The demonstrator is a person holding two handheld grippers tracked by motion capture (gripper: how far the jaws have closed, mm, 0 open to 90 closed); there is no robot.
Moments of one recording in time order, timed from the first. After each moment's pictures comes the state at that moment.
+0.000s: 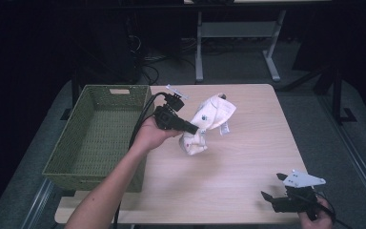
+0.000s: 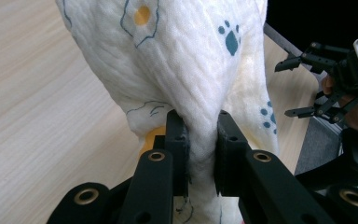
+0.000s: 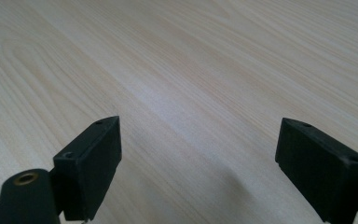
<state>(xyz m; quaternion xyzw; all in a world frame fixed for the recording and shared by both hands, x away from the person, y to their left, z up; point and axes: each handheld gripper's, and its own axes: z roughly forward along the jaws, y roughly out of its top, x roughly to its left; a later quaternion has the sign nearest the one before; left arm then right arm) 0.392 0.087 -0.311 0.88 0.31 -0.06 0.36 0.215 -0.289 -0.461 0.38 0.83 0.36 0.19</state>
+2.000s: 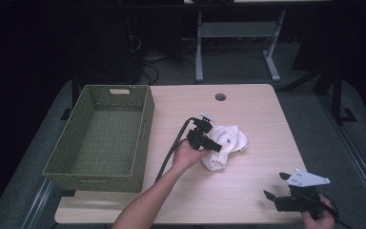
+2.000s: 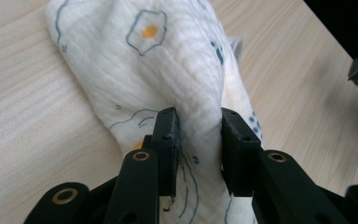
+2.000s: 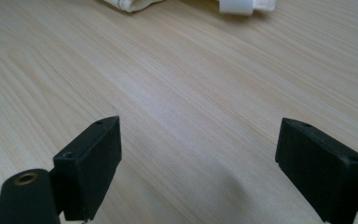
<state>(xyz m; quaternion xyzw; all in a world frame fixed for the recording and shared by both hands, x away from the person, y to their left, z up) 0.398 0.007 -0.421 0.85 0.38 -0.08 0.34 0.216 -0.297 -0.460 0.38 0.83 0.36 0.19</state>
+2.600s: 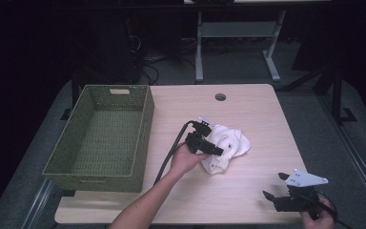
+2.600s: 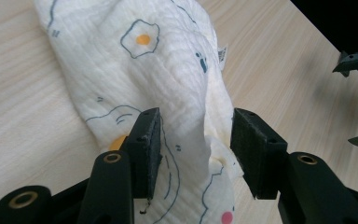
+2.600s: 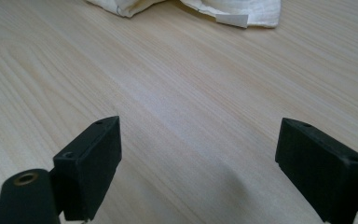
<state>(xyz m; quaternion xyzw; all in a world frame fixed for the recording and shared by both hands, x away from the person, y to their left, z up) 0.383 0.014 -0.421 0.86 0.36 -0.06 0.36 0.216 -0.294 -0.461 0.38 0.83 0.36 0.19</state>
